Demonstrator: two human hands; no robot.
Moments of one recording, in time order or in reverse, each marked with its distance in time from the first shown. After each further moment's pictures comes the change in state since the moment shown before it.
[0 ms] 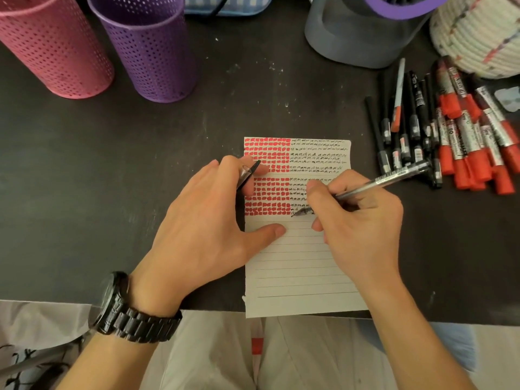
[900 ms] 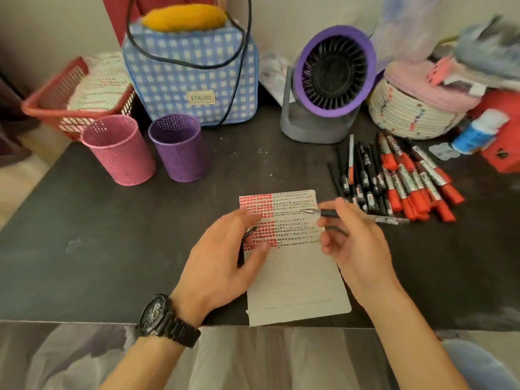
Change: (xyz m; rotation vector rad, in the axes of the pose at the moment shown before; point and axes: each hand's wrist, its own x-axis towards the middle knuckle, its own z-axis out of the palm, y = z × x) left_hand -0.011 0.001 0.004 0.098 0.123 0.228; right_hand 0.003 -0.018 -0.044 0.669 -0.120 0.334
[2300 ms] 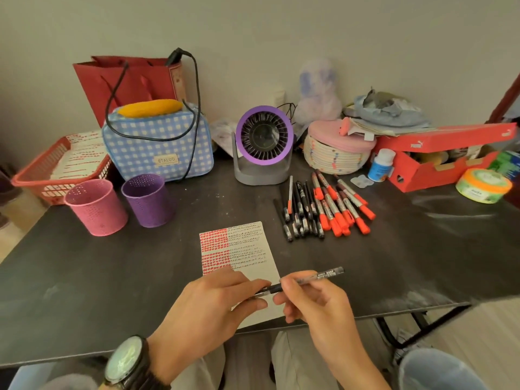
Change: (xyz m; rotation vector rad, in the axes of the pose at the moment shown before) left_hand -0.028 0.081 -0.013 0.106 -0.010 0.457; right_hand -0.103 -0.003 -0.036 -0.091 -0.018 -0.148
